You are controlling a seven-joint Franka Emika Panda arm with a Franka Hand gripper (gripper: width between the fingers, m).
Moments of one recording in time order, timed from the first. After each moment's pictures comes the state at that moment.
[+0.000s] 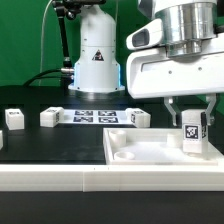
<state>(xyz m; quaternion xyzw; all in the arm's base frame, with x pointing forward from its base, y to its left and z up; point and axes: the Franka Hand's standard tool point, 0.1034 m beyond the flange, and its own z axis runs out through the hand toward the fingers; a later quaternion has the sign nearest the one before) 0.612 0.109 0.079 -0.92 0.37 -0.07 0.09</state>
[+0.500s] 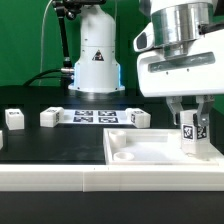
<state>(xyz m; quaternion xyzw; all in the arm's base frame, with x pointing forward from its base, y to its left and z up) 0.611 0.106 0.078 -0.83 0.55 -0.05 0.11</state>
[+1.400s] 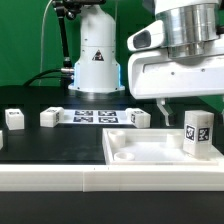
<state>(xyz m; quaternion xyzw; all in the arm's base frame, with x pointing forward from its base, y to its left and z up) 0.612 0.116 0.080 -0.97 0.24 -0.04 0.09</state>
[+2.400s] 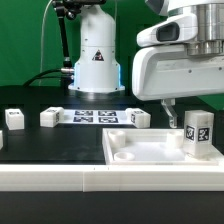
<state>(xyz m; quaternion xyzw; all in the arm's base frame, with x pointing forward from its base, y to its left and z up) 0.610 0.123 0.079 -0.99 -0.06 -0.07 0.04</state>
